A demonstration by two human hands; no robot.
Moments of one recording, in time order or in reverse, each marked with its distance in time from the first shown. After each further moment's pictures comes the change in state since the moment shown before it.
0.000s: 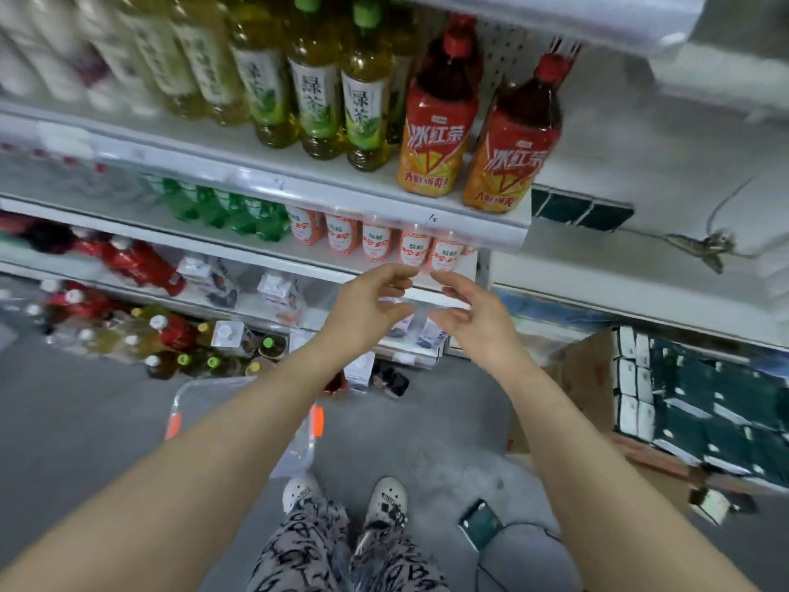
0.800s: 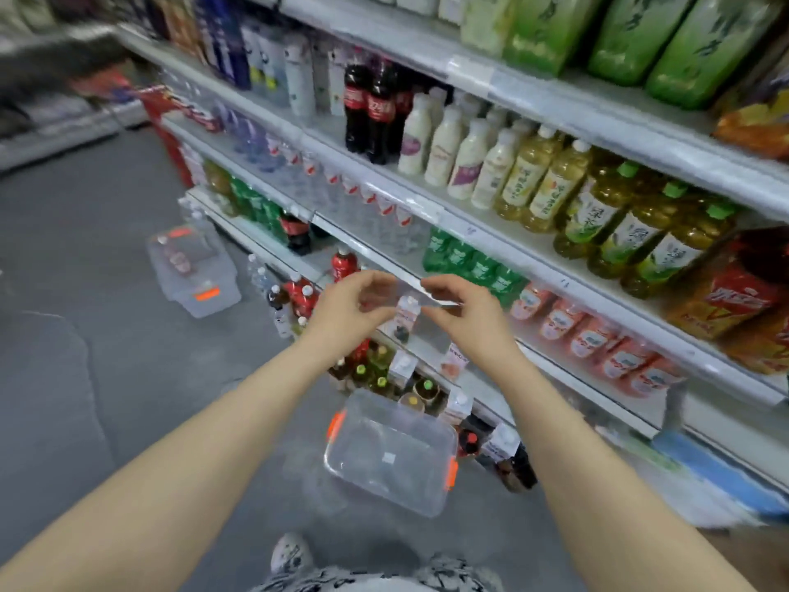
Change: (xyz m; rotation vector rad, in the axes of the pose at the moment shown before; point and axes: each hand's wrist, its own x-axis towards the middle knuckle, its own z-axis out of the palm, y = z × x) left_hand -0.243 -0.059 -0.387 0.040 0.509 -0.034; right_hand -0.060 -0.286 0.337 -0.227 -0.296 -0.439
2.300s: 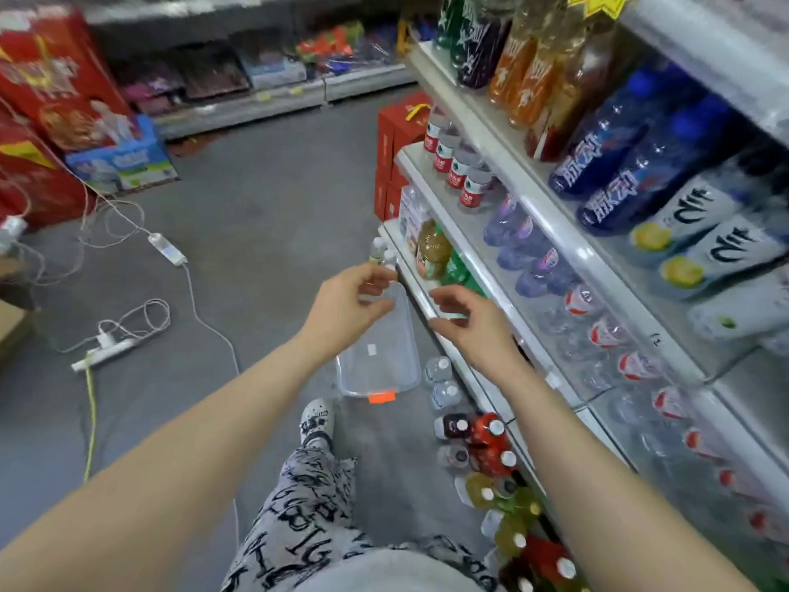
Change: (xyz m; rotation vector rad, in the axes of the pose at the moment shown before) left_hand 0.393 -0.391 -0.635 0.074 0.375 -0.312; right_hand 0.648 -0.273 0.553 0.100 -0.431 -0.078
